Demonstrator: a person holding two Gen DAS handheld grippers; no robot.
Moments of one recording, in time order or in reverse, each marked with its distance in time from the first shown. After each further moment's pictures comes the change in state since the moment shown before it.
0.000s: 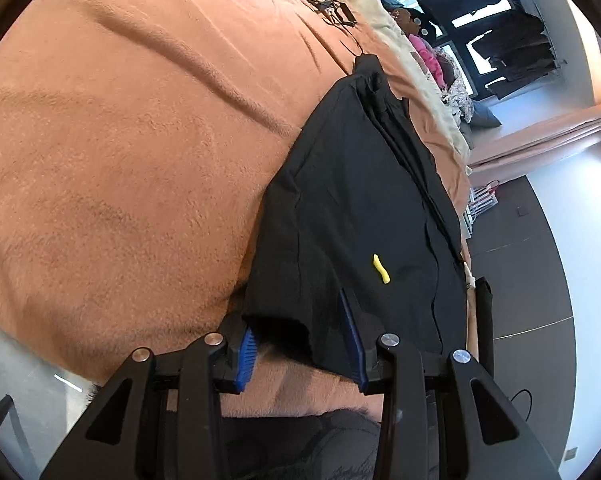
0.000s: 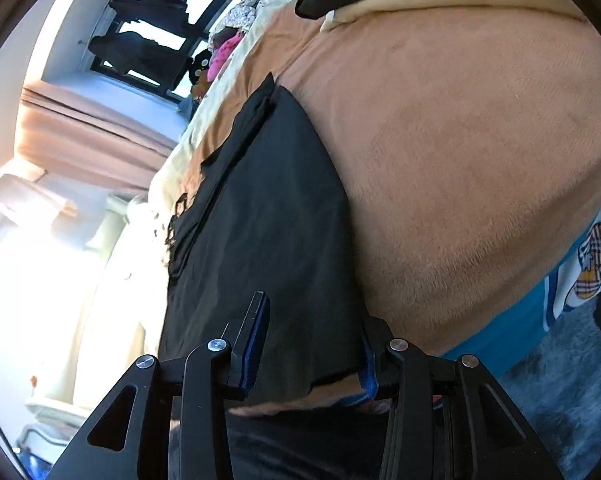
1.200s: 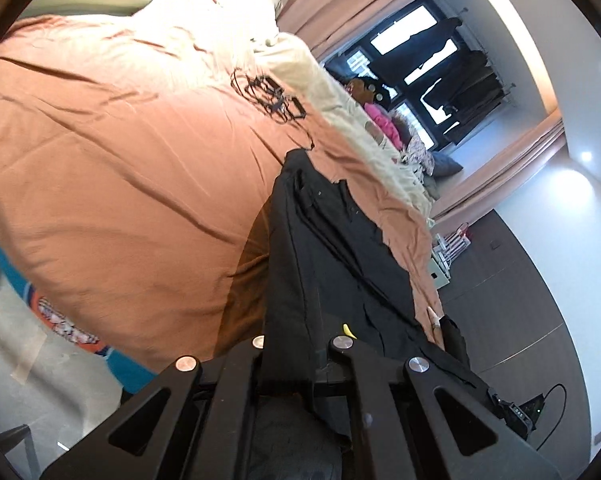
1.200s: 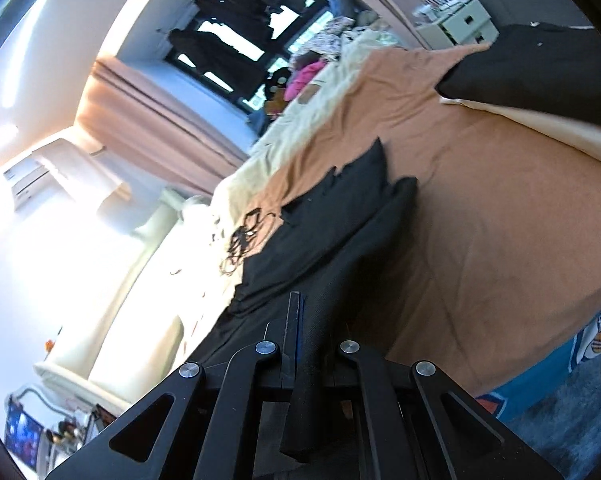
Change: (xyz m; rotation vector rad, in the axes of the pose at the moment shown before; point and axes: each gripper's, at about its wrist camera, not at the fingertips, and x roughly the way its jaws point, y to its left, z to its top) left arm -0.147 -0.052 -0.011 0.114 -0.312 -0.057; right arm -0.084 0.142 0.009 -0.197 -0.097 0.155
